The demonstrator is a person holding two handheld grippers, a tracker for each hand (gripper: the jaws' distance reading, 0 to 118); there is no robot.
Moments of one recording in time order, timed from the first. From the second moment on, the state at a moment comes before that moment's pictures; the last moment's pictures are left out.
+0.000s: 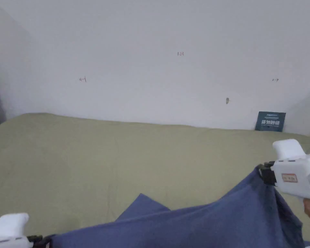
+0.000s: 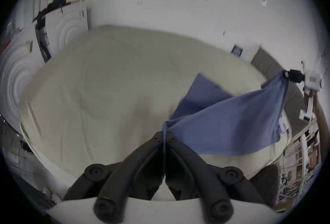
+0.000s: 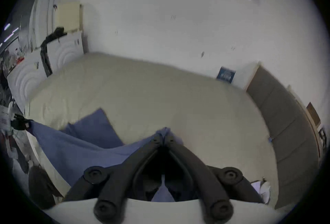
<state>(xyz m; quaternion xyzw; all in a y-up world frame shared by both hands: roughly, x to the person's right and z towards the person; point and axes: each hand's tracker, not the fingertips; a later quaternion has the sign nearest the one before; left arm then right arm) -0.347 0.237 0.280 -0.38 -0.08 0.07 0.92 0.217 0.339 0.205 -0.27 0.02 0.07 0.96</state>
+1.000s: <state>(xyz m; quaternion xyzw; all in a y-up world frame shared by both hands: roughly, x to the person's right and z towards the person) -0.235 0.552 0.090 -0.20 0.01 -0.06 0.98 0.273 0.585 0.168 -0.09 -0.12 0.06 0.99</state>
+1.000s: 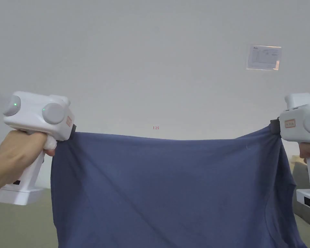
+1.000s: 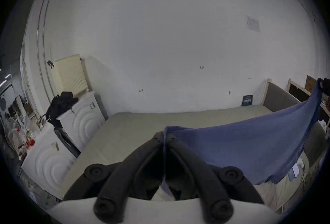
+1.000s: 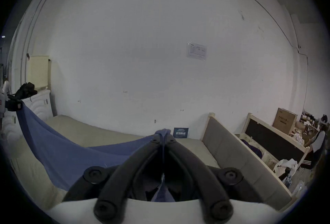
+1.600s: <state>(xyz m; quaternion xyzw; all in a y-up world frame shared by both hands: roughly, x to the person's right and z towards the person) -0.211 0.560 -0.064 -0.17 0.09 -0.08 0.98 0.268 0.609 -0.003 -0.06 -0.13 0.09 0.99</state>
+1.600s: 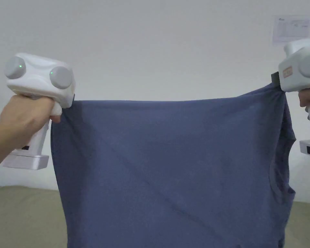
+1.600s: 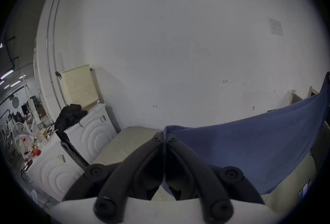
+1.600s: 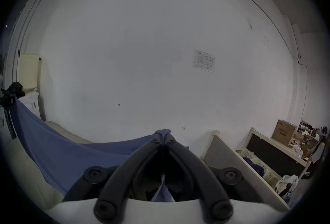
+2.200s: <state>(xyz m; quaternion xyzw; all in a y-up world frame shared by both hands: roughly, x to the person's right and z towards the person) -0.205 0.289 -0.091 -0.32 0.04 -0.10 0.94 0.284 0.331 -0.021 -0.26 -0.12 0.05 0.96</state>
